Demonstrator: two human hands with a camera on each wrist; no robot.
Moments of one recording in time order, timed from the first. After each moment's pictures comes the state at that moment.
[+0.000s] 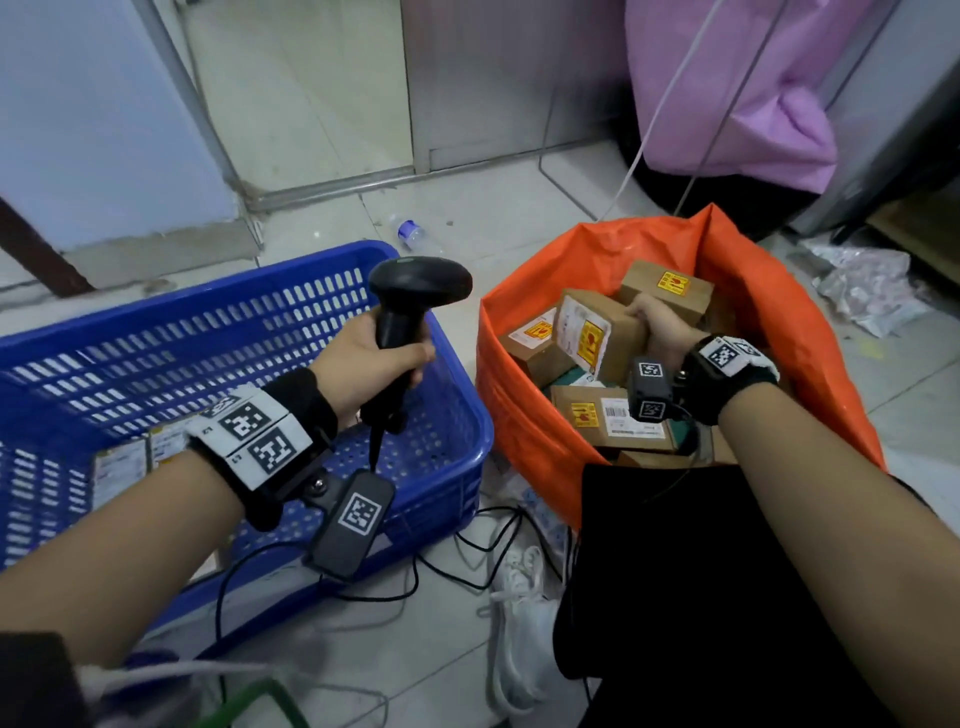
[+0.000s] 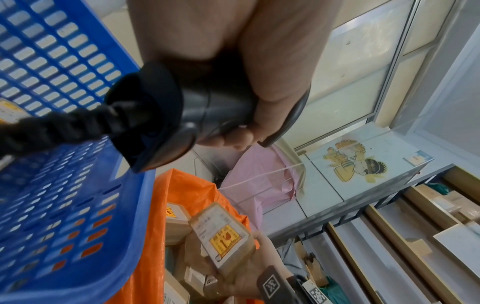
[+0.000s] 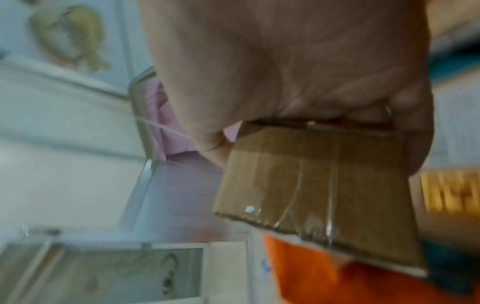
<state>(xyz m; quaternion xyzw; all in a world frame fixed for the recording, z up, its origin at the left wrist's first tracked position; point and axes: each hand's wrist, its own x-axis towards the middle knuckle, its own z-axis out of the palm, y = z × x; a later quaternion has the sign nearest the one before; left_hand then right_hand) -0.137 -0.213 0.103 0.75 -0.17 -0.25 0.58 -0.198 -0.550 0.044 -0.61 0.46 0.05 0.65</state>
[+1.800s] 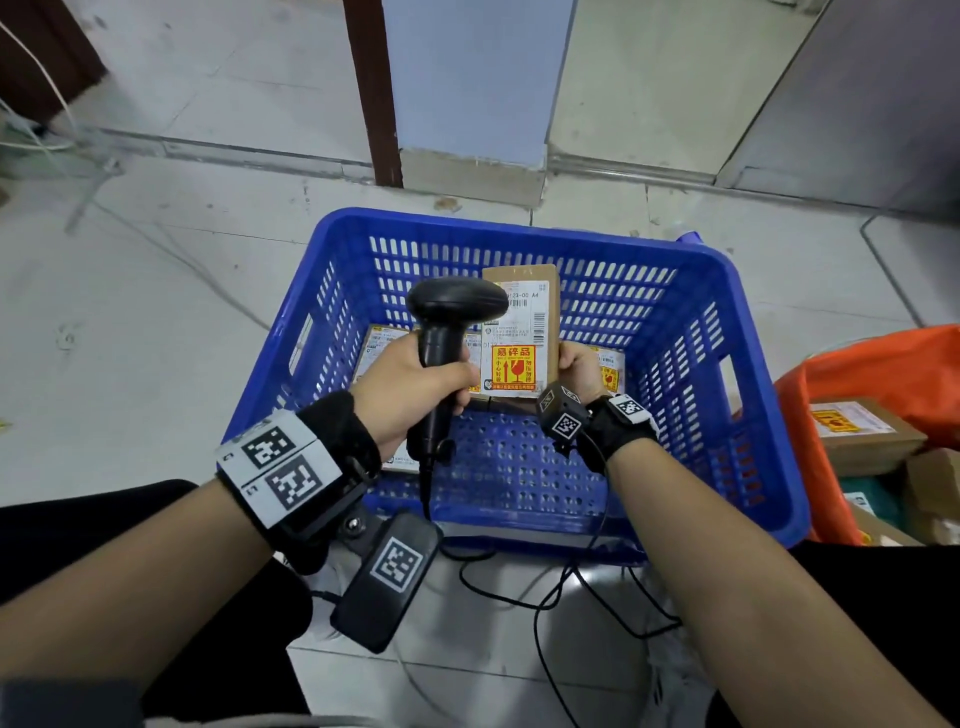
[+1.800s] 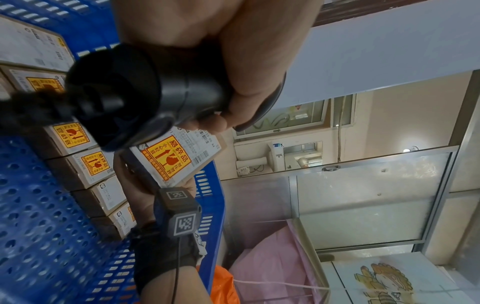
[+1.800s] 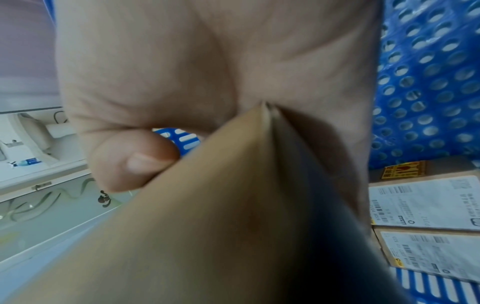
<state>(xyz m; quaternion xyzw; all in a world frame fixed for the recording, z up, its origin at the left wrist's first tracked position) -0.151 0.050 0.081 0.70 0.11 -0.16 0.69 -0.042 -0.142 -0.068 -0.38 0.14 0.27 0.87</state>
